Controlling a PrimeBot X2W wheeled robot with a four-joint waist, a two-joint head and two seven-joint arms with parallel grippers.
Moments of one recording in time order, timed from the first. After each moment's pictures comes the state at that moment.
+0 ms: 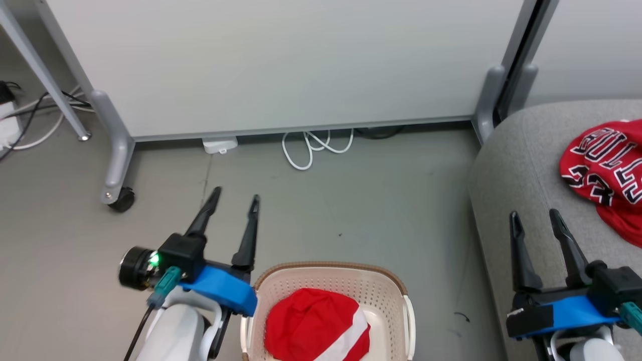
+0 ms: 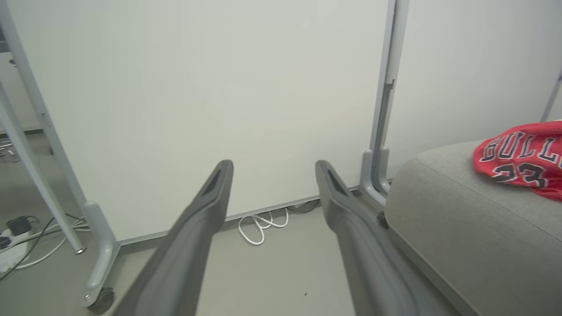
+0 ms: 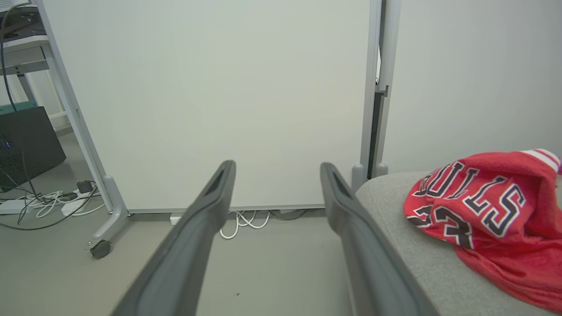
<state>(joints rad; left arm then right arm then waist) -0.27 0.09 -0.24 0.41 -0.14 -0.13 -0.26 -0.08 -0.05 -0.09 0.17 0.11 0.13 -0.26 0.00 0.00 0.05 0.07</state>
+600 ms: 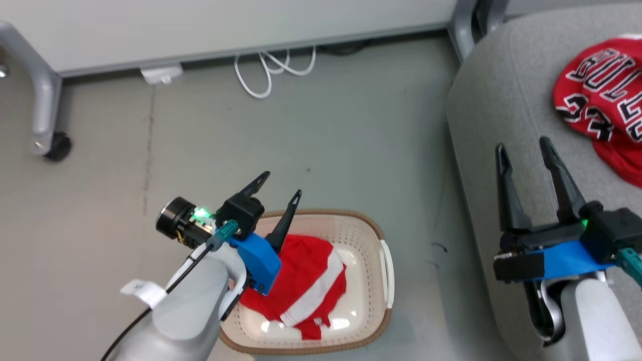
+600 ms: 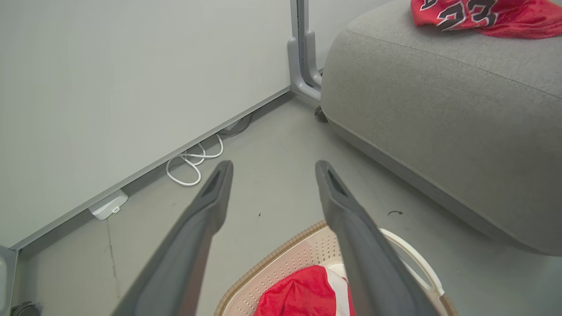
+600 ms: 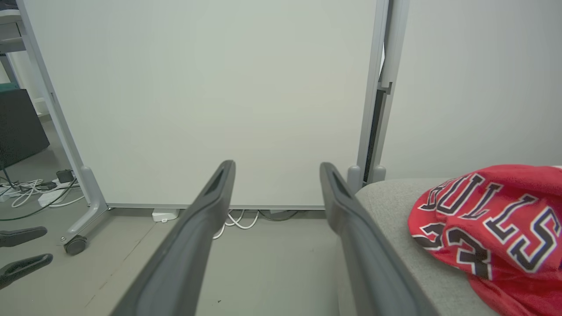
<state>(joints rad) -0.61 0.16 -0.68 0.78 -0.28 -0.13 -0.26 -0.26 -0.07 -0.02 0.13 0.09 0.13 -0.26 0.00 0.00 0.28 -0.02</state>
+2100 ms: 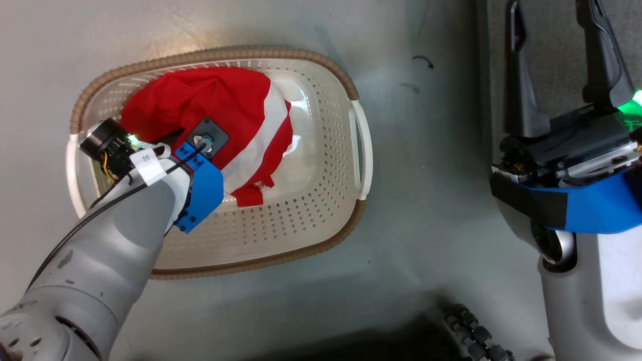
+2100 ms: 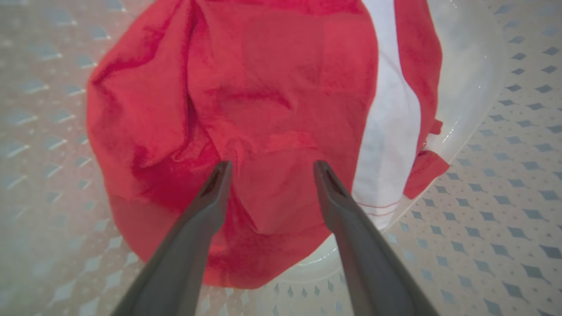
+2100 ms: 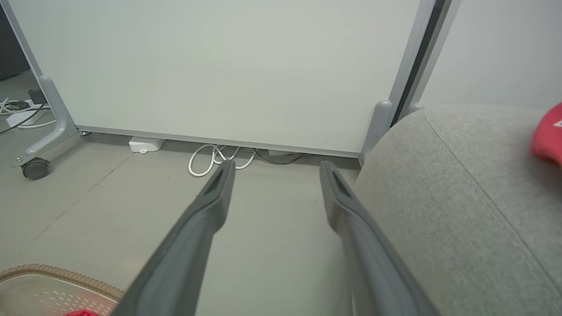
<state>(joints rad) -1.07 0.20 -1.24 1.28 -0.49 -0.13 0.02 -0.55 -0.06 0.07 -0.13 0.04 0.13 -0.26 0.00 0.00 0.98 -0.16</state>
